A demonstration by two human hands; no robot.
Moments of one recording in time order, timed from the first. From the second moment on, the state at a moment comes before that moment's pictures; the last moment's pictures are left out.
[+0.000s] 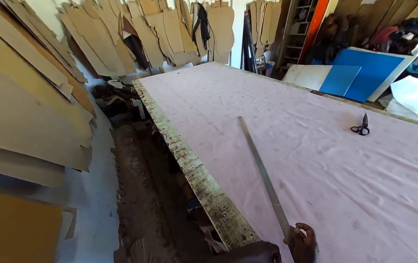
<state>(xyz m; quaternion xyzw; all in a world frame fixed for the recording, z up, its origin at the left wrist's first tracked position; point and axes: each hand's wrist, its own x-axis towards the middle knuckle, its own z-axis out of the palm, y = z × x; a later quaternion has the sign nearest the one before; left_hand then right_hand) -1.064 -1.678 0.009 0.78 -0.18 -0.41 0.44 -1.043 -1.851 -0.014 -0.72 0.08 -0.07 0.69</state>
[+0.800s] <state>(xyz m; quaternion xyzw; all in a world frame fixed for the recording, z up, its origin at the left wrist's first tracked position) -0.582 -1.170 -0.053 0.98 -0.10 0.07 0.19 -0.997 -1.762 -0.064 -0.91 0.33 -0.14 0.20</state>
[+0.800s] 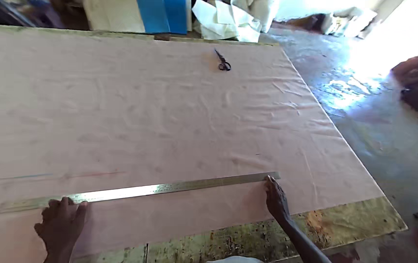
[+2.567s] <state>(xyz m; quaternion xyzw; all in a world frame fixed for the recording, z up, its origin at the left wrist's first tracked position) -0.545 -1.210 -0.034 0.99 -0.04 0.09 0.08 -0.915 -1.783 -0.062 -0.91 0.22 -0.23 0.28</state>
